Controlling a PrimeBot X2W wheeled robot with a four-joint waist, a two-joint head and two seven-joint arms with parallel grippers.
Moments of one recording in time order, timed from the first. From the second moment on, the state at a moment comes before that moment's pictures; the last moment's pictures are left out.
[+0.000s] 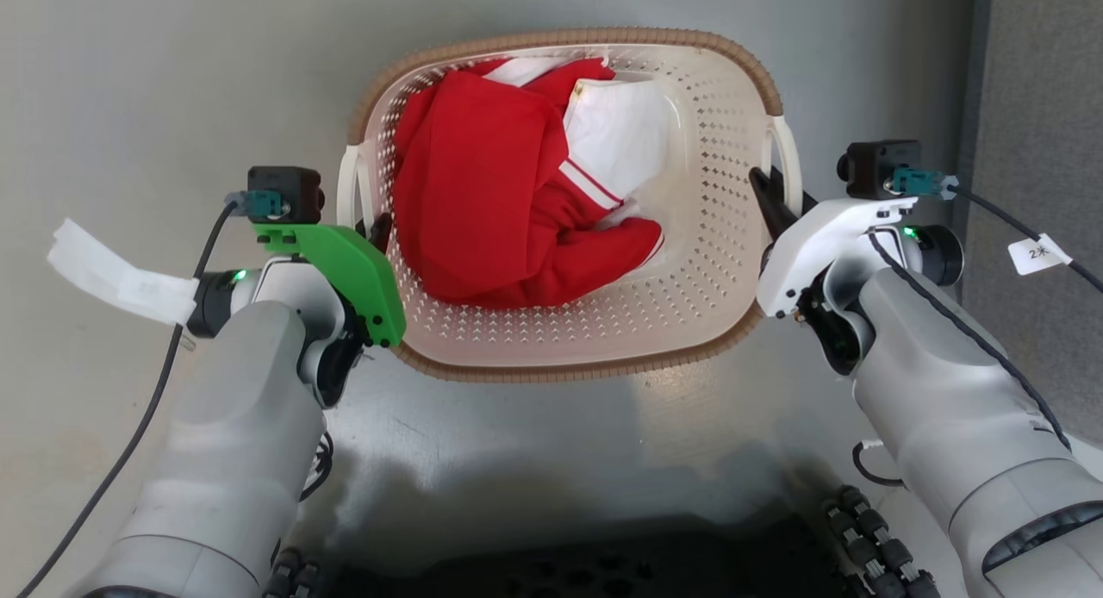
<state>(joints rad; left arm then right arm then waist) -0.80 0.03 -0.52 0.94 -0.64 -0.12 0.05 -0.77 -0.08 0.47 1.03 0.51 0.12 -0.17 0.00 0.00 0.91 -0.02</state>
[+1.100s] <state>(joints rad) -0.72 0.03 -0.60 1.06 -0.84 -0.12 0.19 -0.74 -0.06 0.65 1.11 0.69 0.12 0.00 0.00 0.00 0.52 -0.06</state>
